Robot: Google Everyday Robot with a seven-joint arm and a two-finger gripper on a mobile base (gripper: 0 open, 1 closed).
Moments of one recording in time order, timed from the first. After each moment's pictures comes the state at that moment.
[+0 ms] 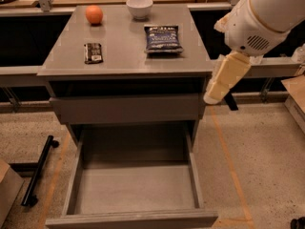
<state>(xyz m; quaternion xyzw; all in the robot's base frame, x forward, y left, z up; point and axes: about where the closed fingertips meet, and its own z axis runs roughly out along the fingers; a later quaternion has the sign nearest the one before) 0.505 -0.135 0.981 -0.61 0.74 -0.02 0.26</state>
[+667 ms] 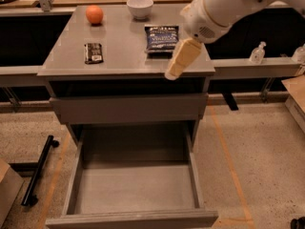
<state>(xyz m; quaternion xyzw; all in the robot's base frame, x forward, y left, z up) 0.605 -0.070 0.972 -0.61 0.71 0.01 0.35</state>
